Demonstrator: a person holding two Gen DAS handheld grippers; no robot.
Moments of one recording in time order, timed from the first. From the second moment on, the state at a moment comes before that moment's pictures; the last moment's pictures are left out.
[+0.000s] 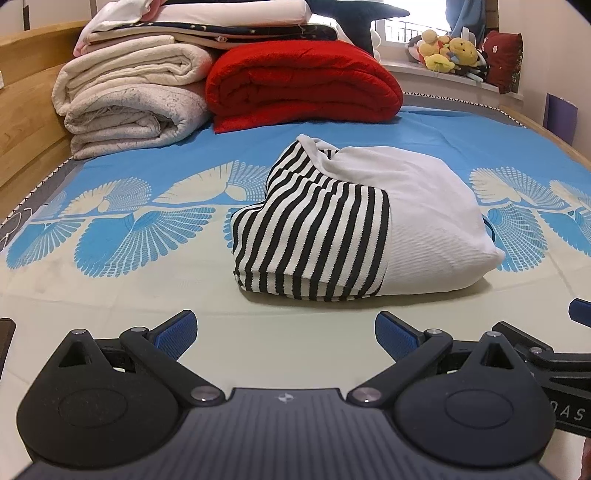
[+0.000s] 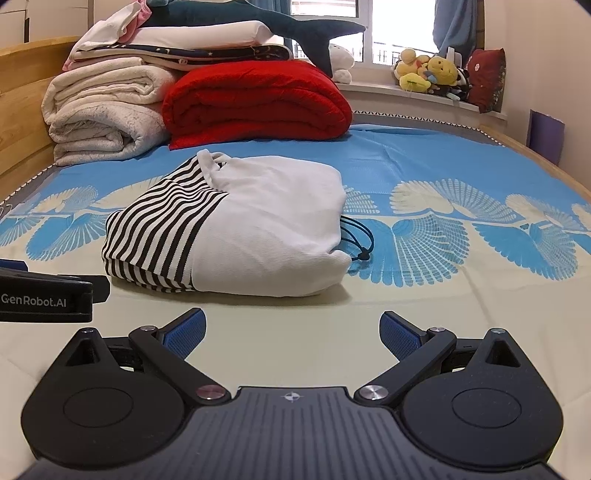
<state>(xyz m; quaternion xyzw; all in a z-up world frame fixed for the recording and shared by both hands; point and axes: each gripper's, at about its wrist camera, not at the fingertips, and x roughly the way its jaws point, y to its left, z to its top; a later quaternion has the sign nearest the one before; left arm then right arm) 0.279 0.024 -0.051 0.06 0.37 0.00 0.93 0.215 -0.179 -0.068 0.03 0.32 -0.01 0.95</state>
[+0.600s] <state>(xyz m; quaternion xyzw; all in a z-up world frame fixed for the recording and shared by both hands) 0.279 0.023 -0.052 0.06 0.37 0.00 0.93 0.215 -0.179 -0.069 0.03 0.32 0.00 0.95</state>
